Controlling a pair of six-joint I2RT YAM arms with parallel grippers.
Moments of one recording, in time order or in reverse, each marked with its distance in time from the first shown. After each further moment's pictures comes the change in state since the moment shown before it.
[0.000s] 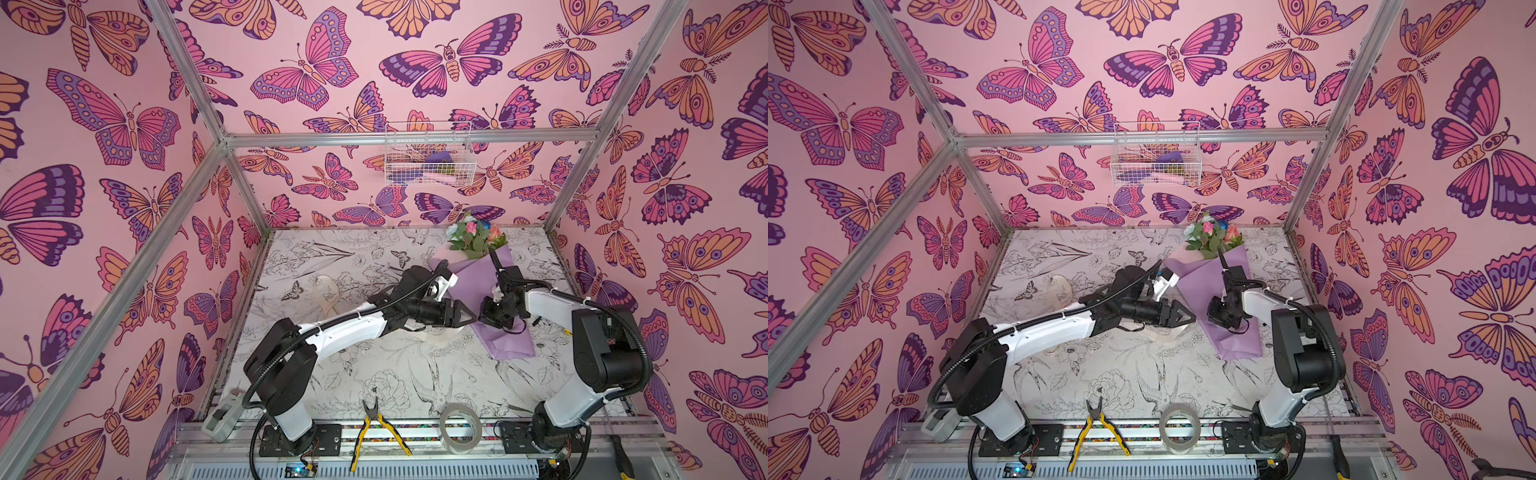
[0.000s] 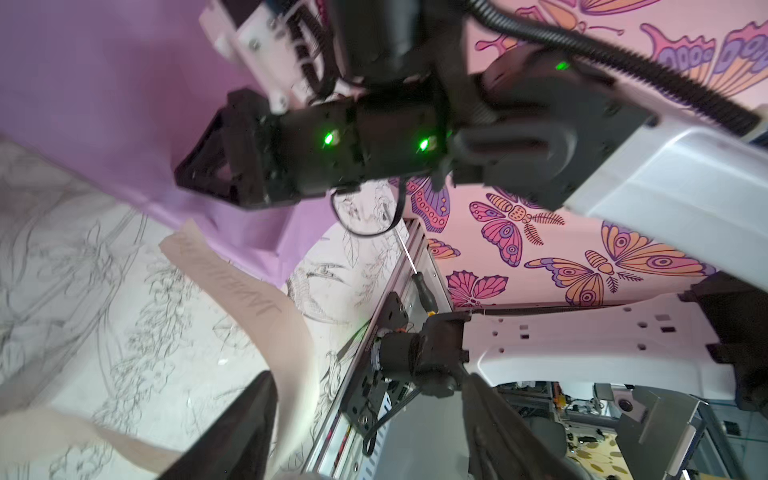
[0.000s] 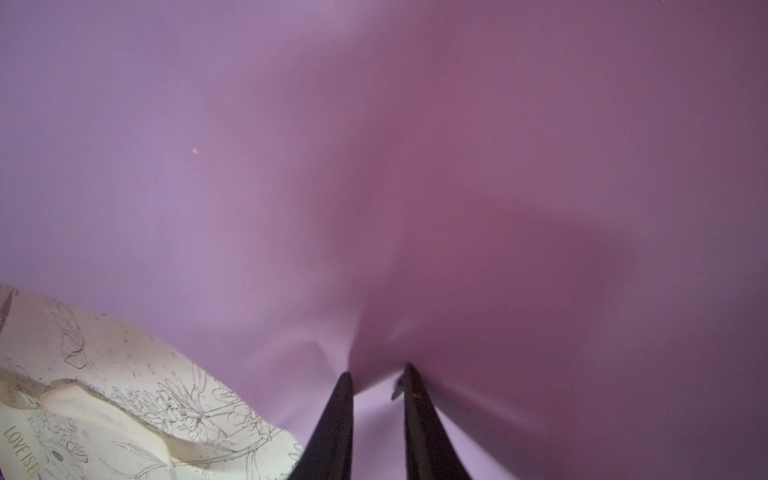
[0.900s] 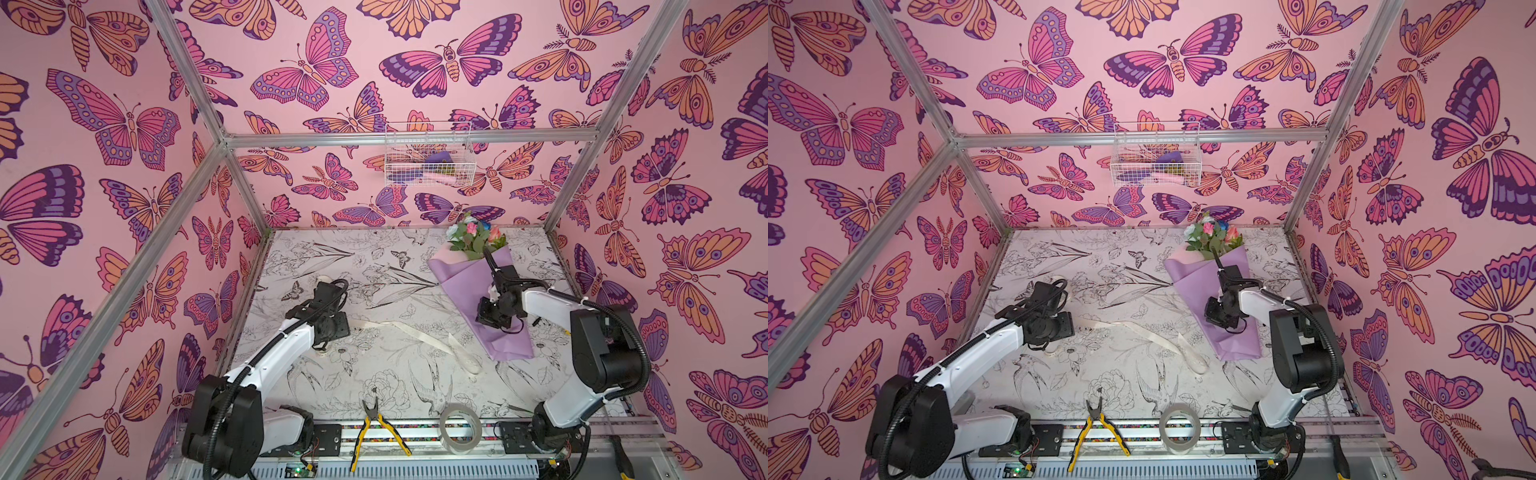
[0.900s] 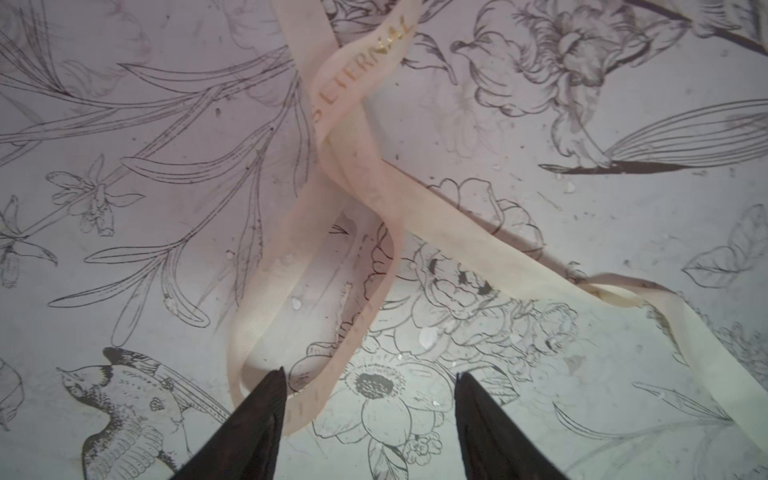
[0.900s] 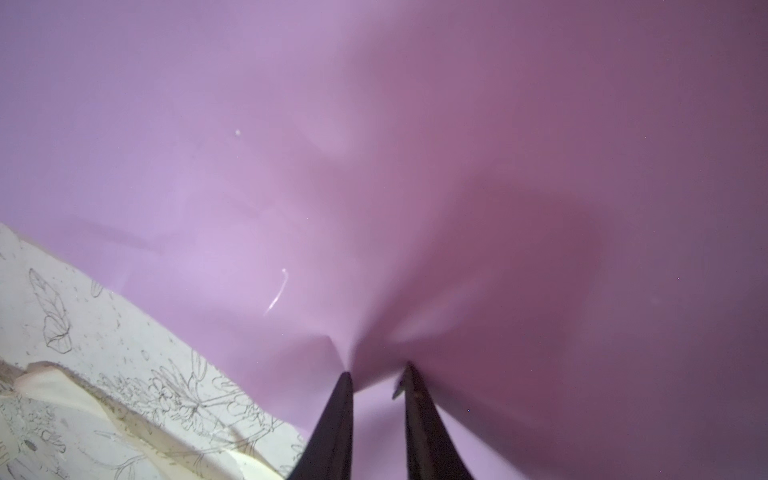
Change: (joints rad) left arm 0.576 -0.331 -0.326 -0.664 -0.778 0.242; right arm 0.042 -0.014 0.025 -0.052 0.023 -0.034
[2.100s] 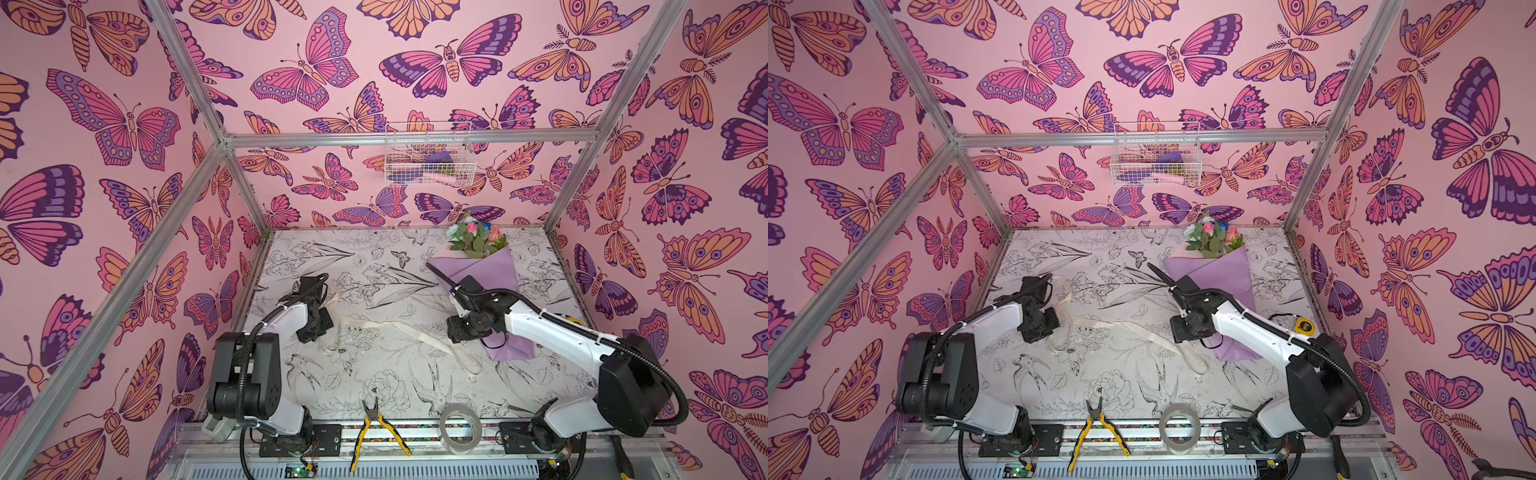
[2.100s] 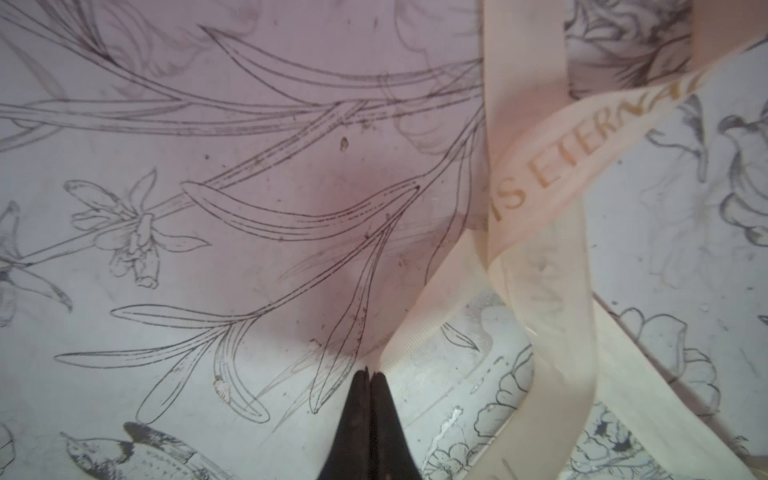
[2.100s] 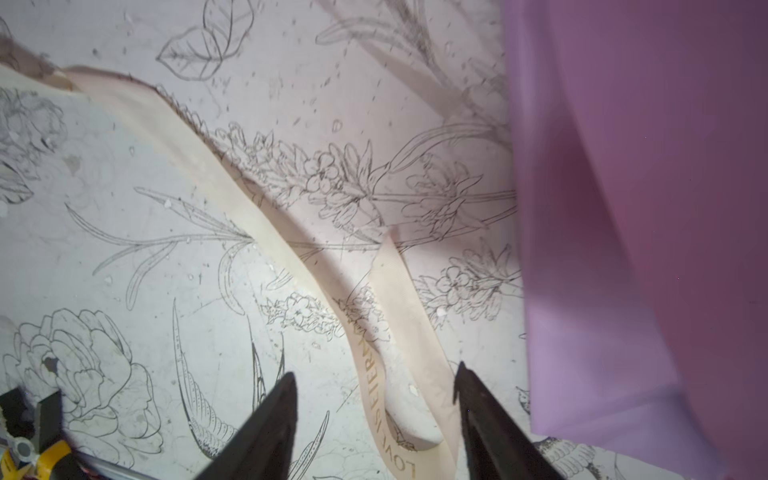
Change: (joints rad) left arm 0.214 0.206 0.053 0.058 0.061 -0.005; right arm 0.500 -0.192 0.070 -0.263 0.217 -0.098
